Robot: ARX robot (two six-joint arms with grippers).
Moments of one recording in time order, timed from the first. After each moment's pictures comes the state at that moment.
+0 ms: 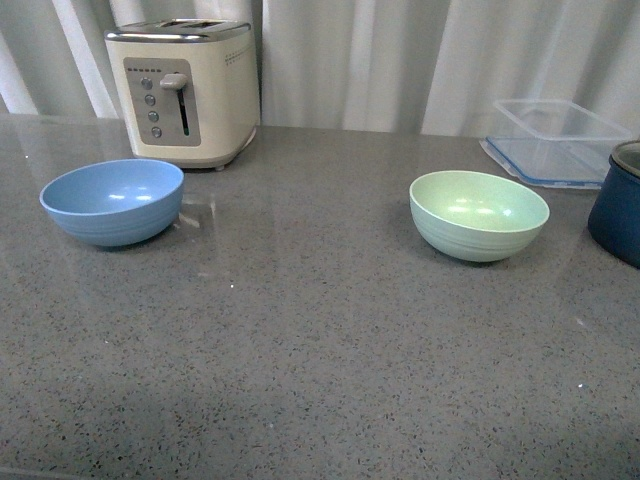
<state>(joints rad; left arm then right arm) 0.00 0.00 0.02 0.00 0.00 0.00 0.00 0.00 0.01 0.00 0.00 0.00</state>
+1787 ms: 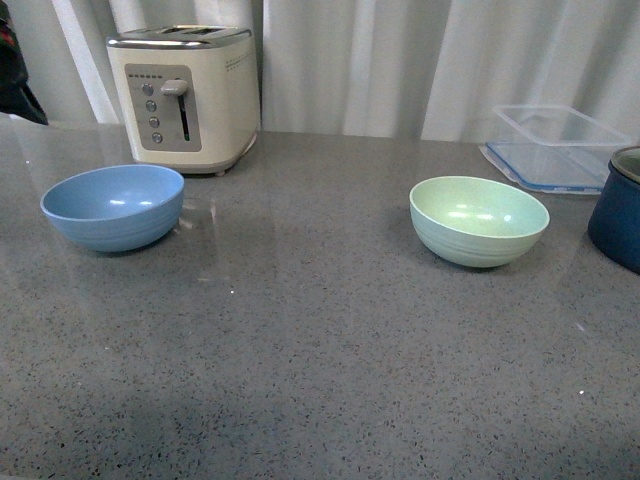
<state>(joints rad) 0.06 1.63 1.20 -0.22 0.01 -0.37 0.00 0.00 0.01 0.00 0.00 0.00</state>
